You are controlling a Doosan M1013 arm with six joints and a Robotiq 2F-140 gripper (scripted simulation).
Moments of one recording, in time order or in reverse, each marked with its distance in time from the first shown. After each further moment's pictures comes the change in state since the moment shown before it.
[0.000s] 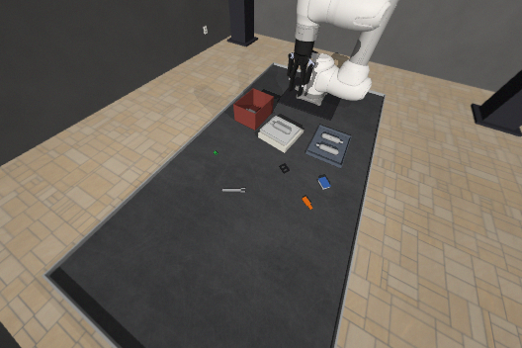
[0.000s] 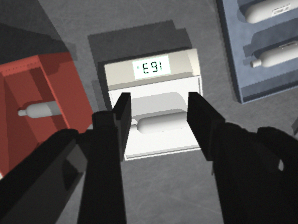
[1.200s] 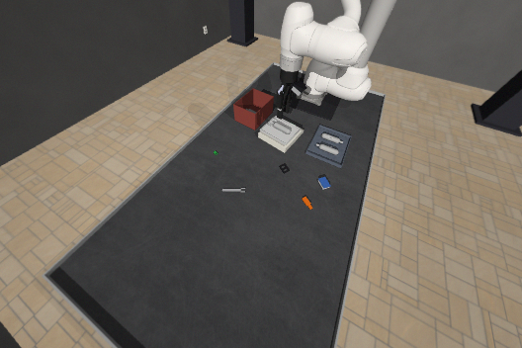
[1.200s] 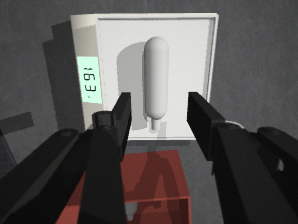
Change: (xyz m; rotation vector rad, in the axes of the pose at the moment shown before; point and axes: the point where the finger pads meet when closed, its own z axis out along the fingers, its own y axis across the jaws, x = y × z) arm -0.088 0.012 0.084 0.004 -0.005 1.408
